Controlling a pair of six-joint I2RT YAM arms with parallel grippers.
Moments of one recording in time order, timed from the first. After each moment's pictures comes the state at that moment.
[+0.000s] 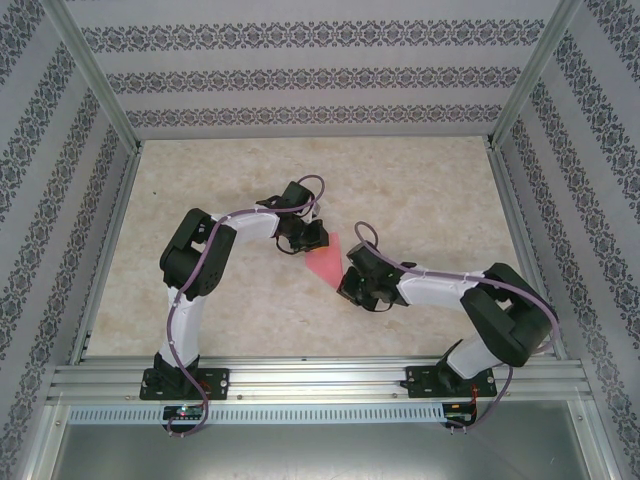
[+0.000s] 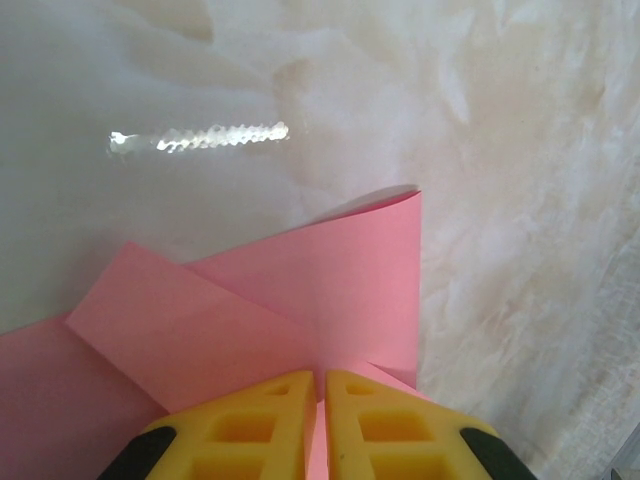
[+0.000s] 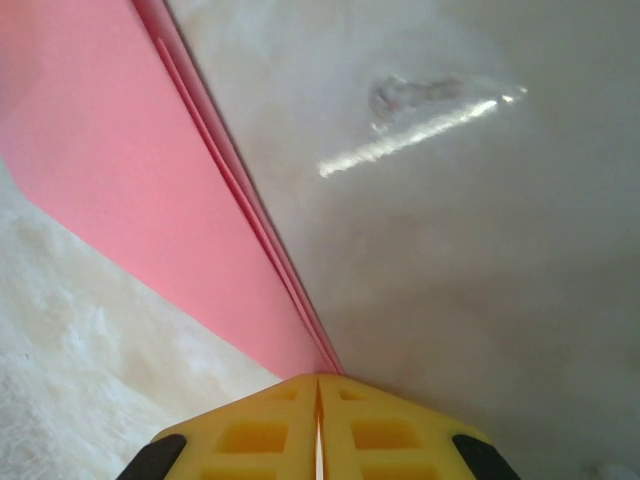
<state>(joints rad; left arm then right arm) -0.54 2.12 1.39 -0.34 0.49 -0.71 0.73 1.51 0.60 -0.15 -0.18 1.18</state>
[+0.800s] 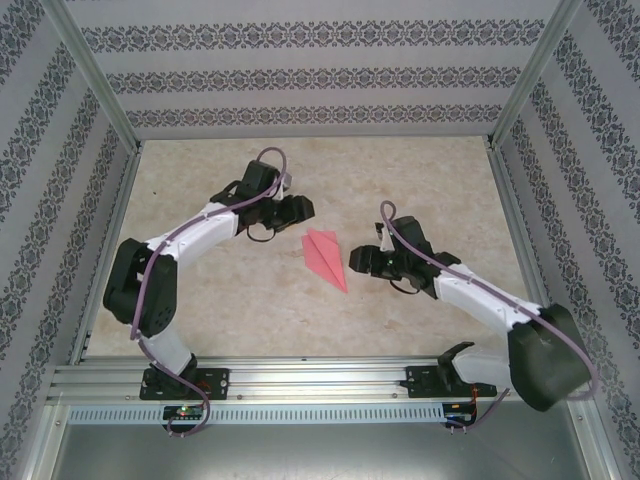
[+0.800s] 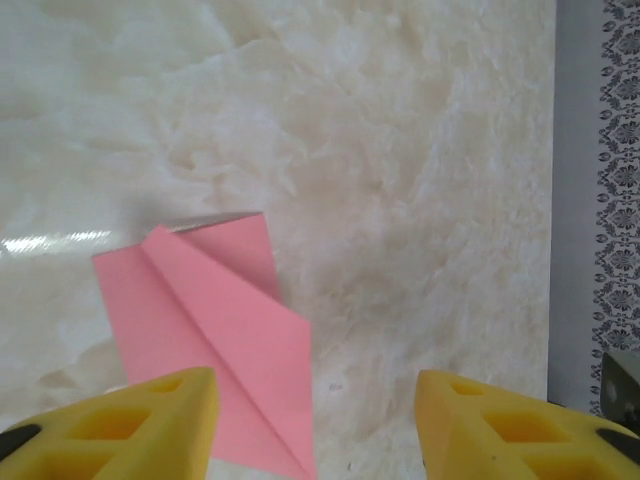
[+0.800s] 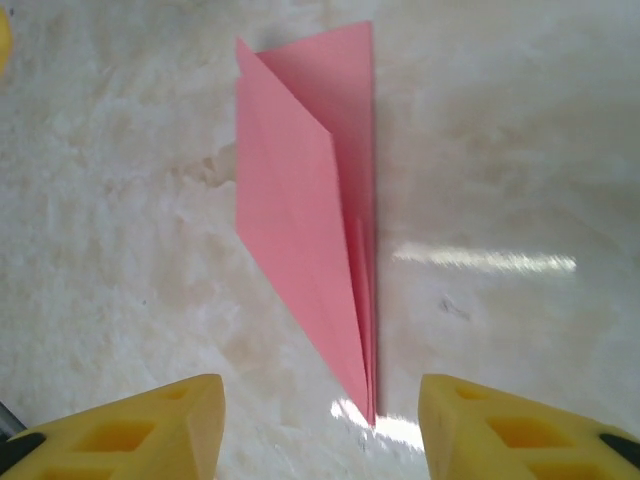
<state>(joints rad) -0.46 1.71 1.21 -0.34 0.45 -0.76 0.48 1.28 0.65 -0.21 -0.34 0.58</state>
